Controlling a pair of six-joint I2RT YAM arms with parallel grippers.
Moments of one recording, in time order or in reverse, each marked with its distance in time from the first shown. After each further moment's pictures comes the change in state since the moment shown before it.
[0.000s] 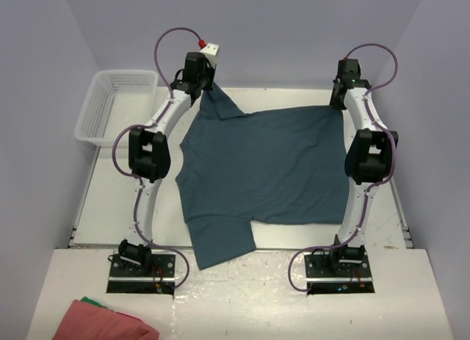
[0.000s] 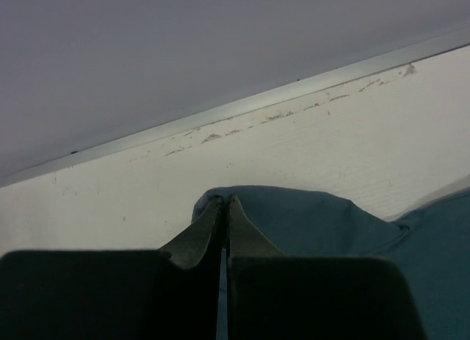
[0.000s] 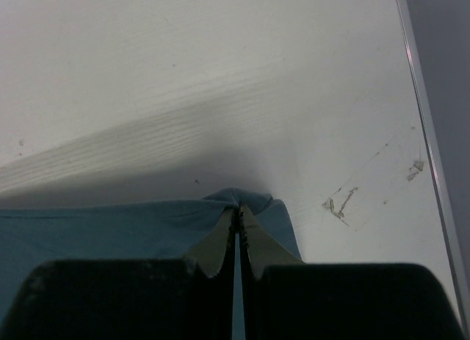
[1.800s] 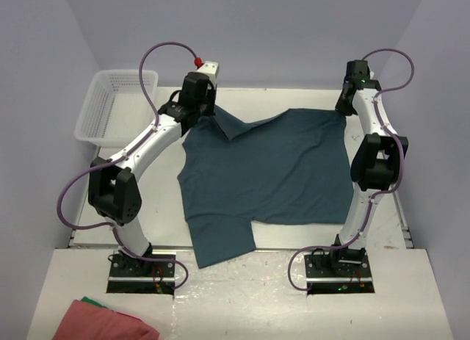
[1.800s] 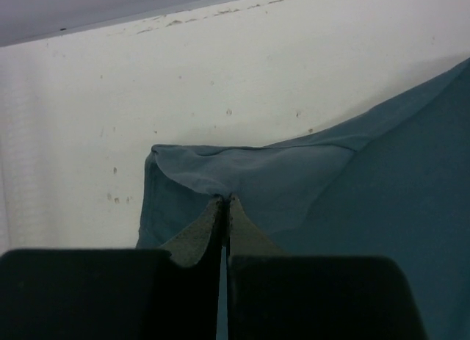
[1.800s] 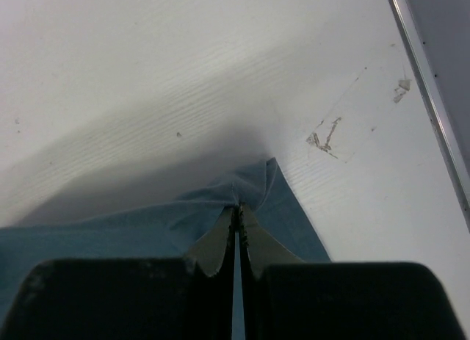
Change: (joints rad) left arm -0.171 -0.648 -0.691 -0.040 -0.168 -0.177; right arm -0.037 -0.111 -0.085 -0.111 -0.012 0.171
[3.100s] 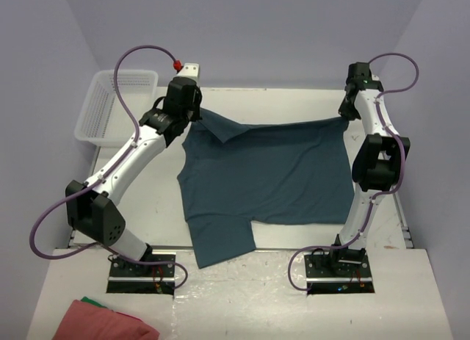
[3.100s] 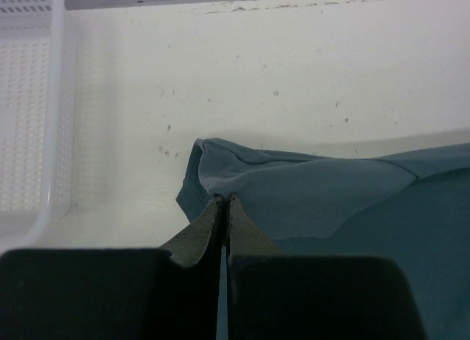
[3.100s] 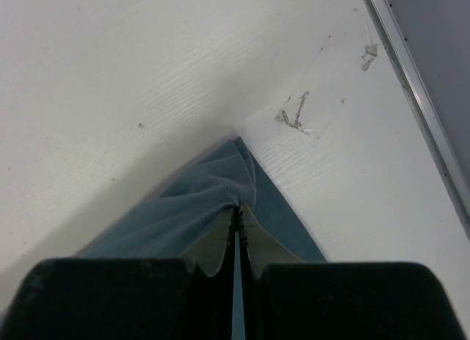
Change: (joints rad) left arm 0.002 -0.216 -0.117 -0.112 -0.156 -0.078; right arm -0.015 -0.016 -0.027 -0.064 0.066 0.058
